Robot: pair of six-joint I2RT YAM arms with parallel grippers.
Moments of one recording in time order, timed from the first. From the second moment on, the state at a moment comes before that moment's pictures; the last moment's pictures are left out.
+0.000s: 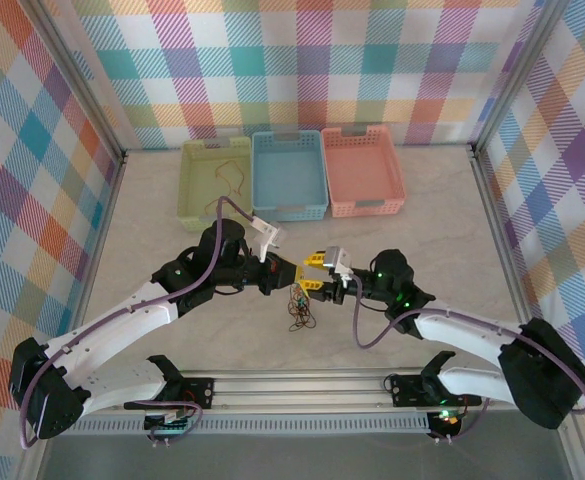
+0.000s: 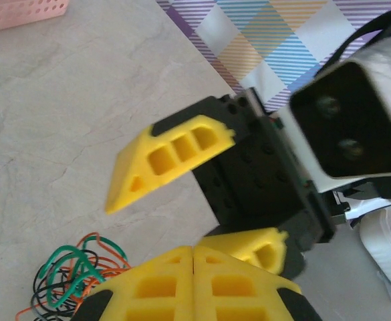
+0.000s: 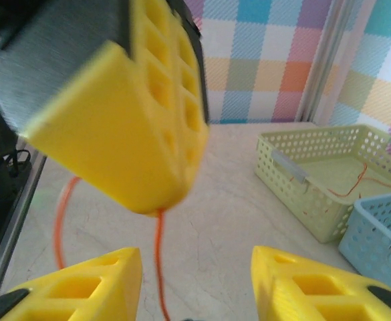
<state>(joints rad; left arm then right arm) -0.76 1.09 0.88 -0.27 0.49 -0.43 0.72 1.17 0.41 0.67 -0.57 -0.16</state>
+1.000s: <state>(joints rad) -0.77 0.88 1.00 -0.32 0.56 -0.50 0.73 1.47 0.51 0.65 -0.29 -0.01</state>
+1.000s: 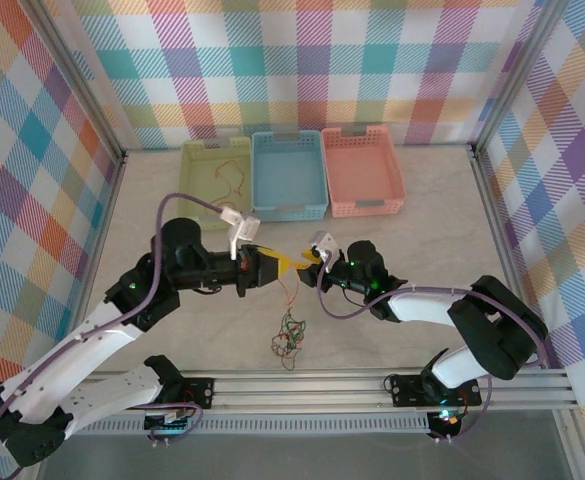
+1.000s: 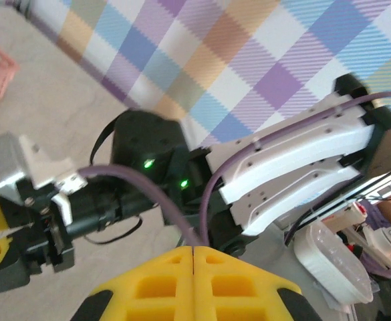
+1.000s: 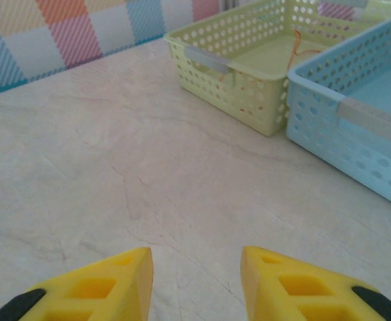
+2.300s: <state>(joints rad) -0.77 1.08 1.13 -0.45 0.27 -0.54 0.77 1.35 0.51 0.75 -0.69 -0.12</state>
